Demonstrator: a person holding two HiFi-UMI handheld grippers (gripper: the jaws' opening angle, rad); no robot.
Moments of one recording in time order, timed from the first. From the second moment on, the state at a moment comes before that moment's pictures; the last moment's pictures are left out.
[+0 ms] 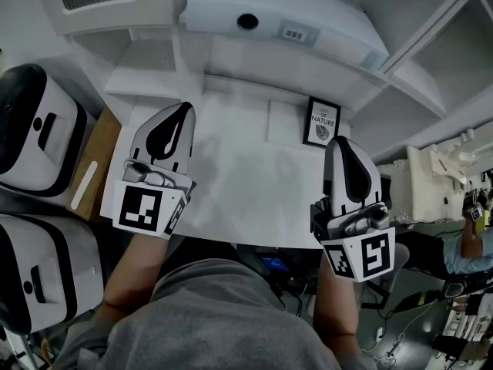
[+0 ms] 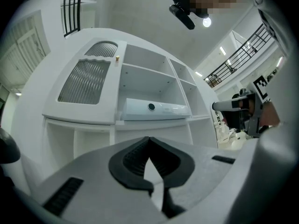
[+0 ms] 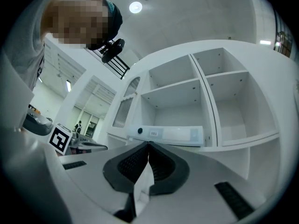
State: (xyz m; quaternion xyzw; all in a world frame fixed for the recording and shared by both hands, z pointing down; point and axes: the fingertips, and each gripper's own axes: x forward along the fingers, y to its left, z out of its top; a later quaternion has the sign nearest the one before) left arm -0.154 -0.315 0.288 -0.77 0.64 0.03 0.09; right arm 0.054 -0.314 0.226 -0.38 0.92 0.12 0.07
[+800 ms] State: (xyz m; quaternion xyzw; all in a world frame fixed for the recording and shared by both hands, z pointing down) left arm -0.159 -0.308 0.298 -0.77 0.63 0.03 0.08; right arm 0.037 -0.305 0.241 -0.37 0.92 0.11 0.07
